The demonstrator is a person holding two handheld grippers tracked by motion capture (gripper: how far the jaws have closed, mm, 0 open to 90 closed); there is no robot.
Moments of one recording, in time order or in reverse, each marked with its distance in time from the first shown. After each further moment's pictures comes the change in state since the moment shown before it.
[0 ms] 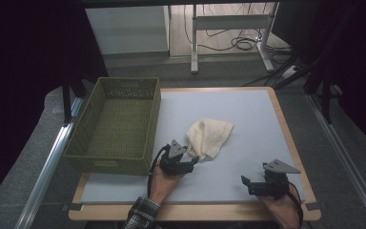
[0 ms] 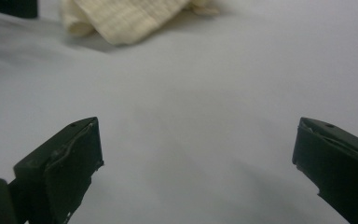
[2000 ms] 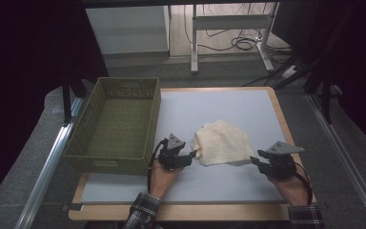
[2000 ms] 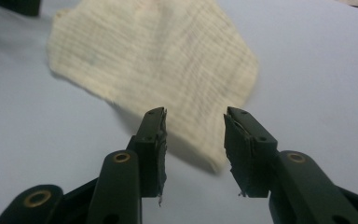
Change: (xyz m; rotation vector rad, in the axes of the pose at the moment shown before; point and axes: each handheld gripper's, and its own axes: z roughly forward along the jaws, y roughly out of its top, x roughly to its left) left arm 0.013 0.015 0.009 0.039 0.023 -0.053; right arm -0.028 0.050 -0.004 0.042 0.012 -0.160
